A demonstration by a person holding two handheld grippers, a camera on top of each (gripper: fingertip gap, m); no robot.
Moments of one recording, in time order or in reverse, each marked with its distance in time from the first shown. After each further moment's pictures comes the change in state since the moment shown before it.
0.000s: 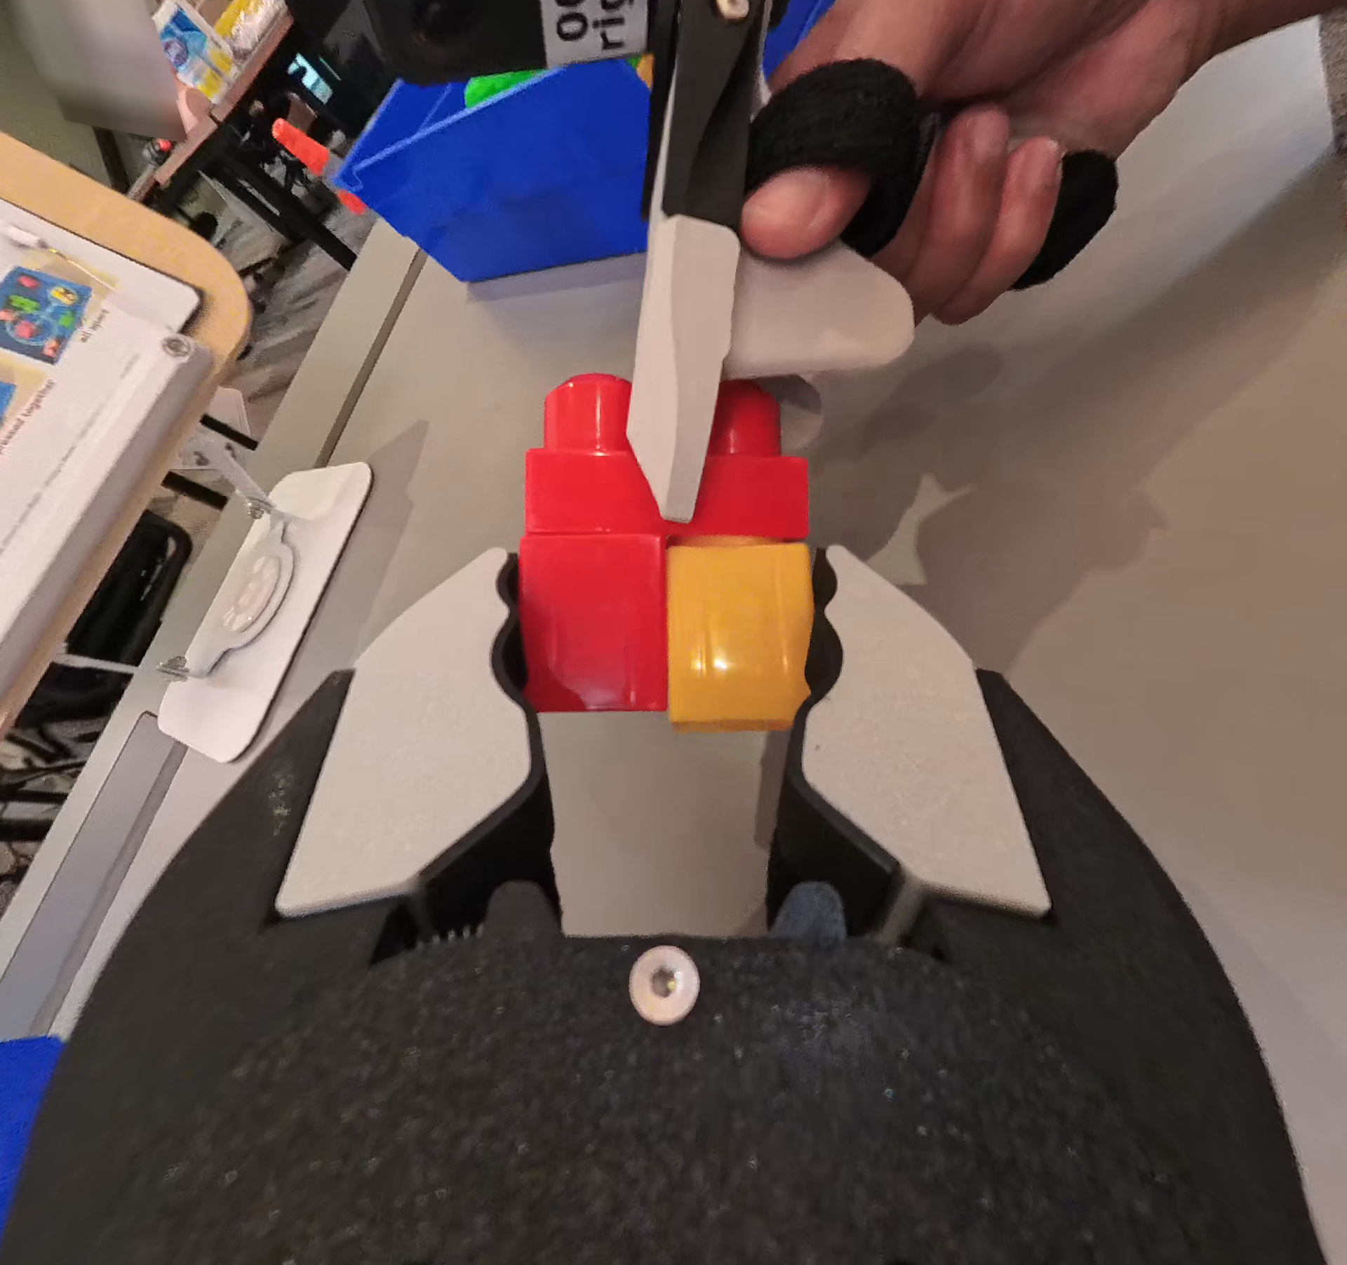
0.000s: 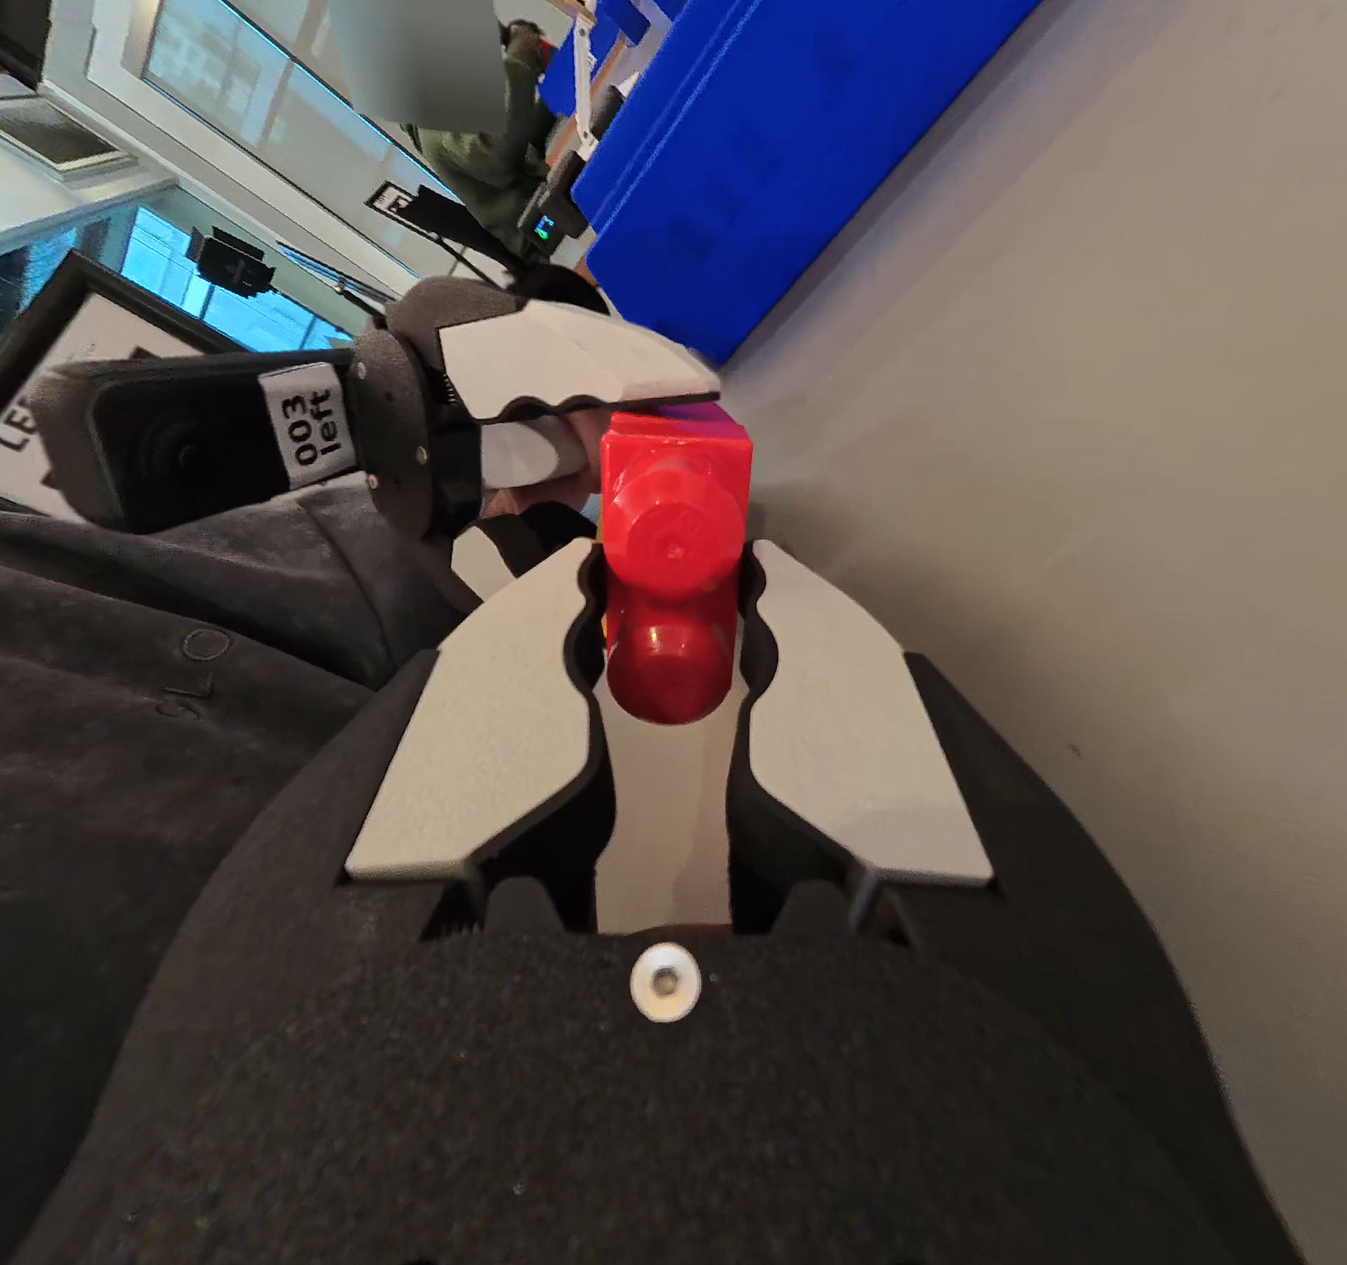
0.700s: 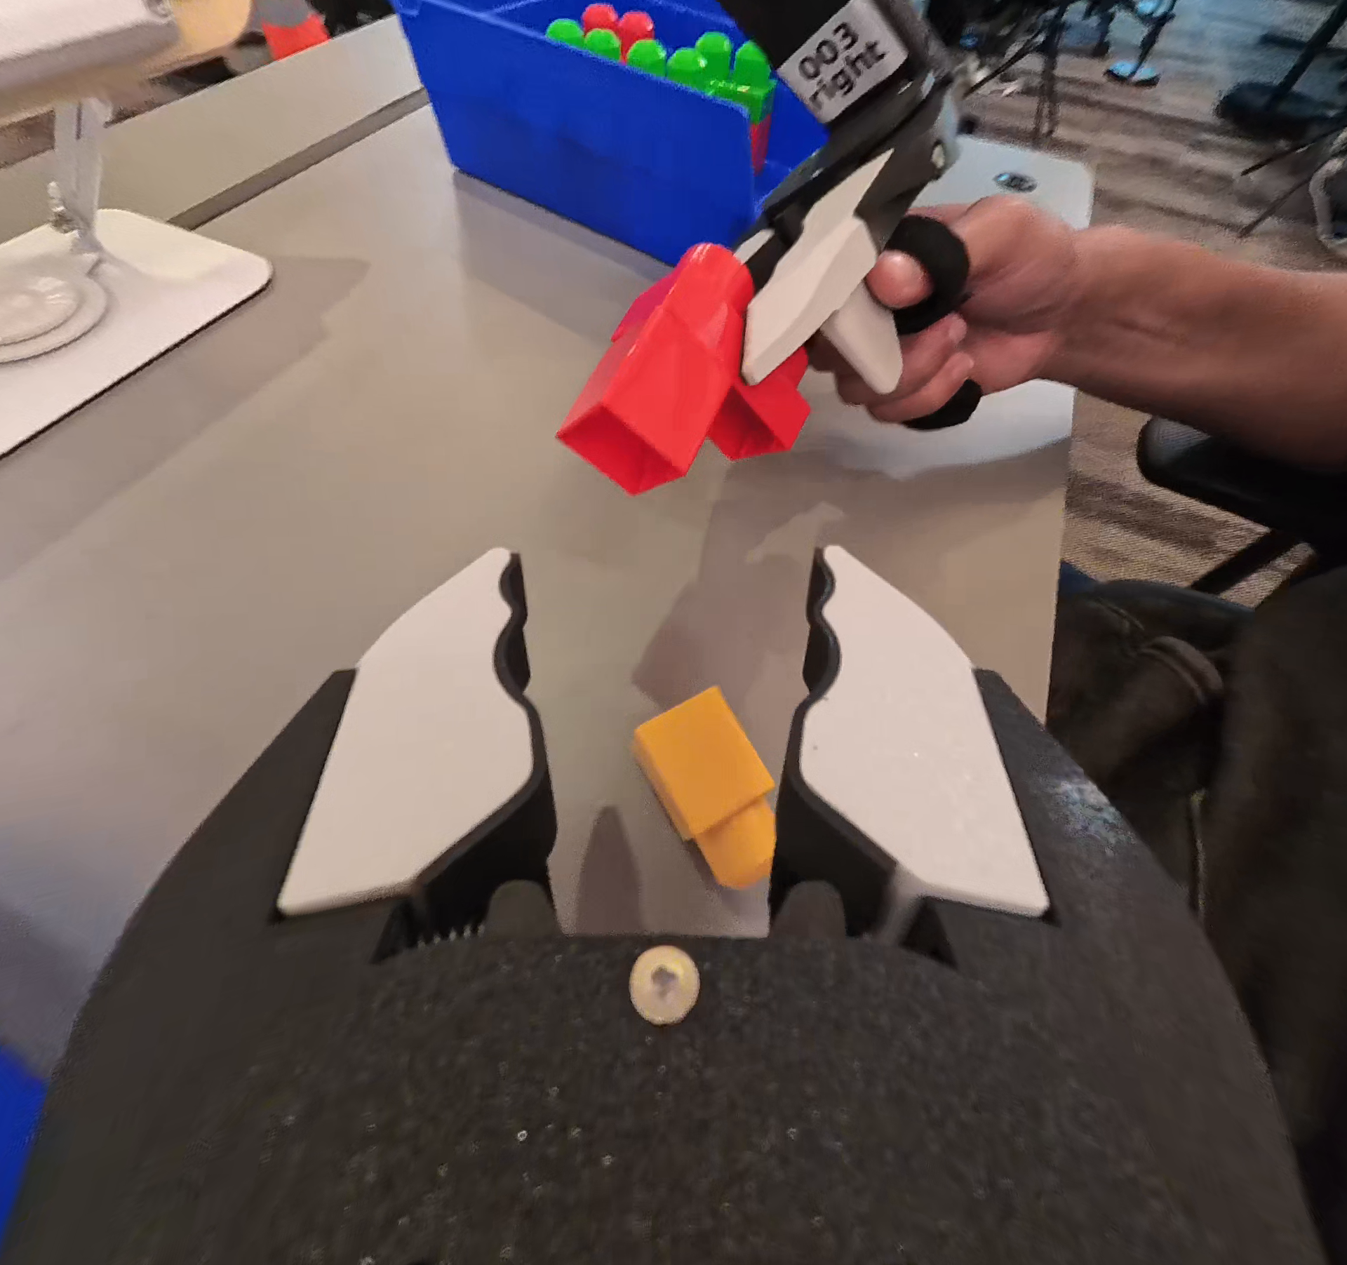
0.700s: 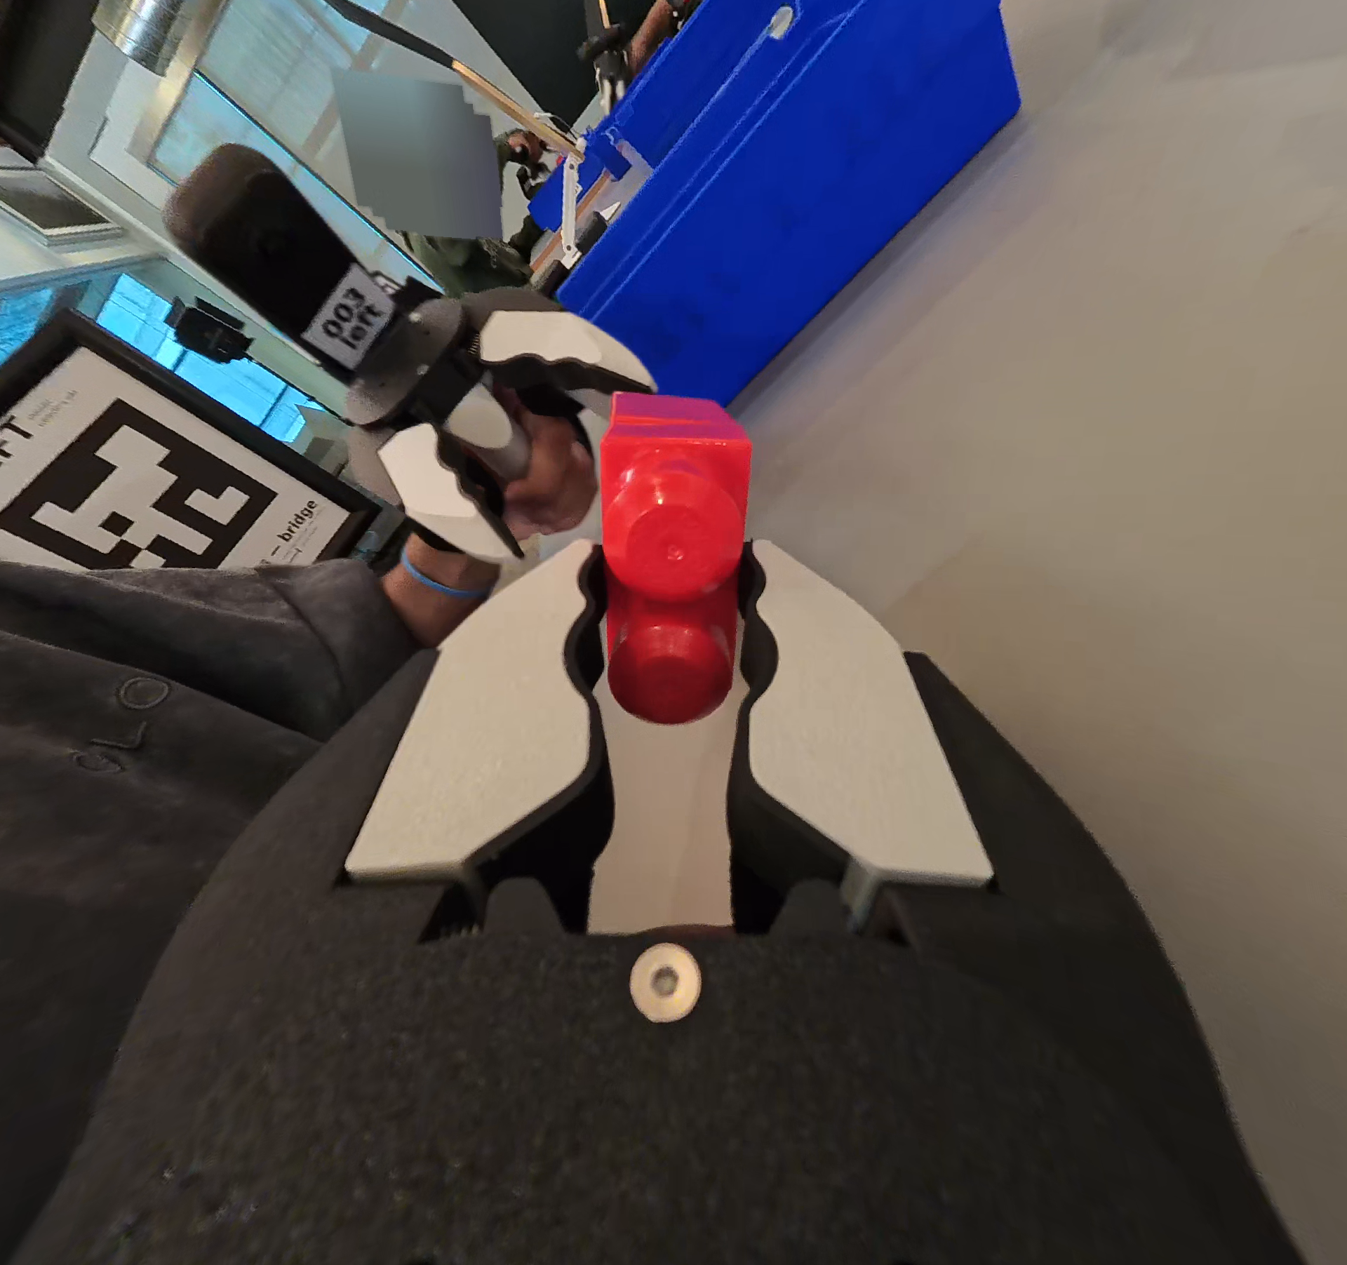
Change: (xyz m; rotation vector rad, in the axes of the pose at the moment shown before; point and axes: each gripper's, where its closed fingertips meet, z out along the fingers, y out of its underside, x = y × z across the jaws) left arm -0.023 0.014 -0.049 0.085 0.153 -0.574; right arm 0.008 -0.018 -0.017 0.140 0.045 -0.071
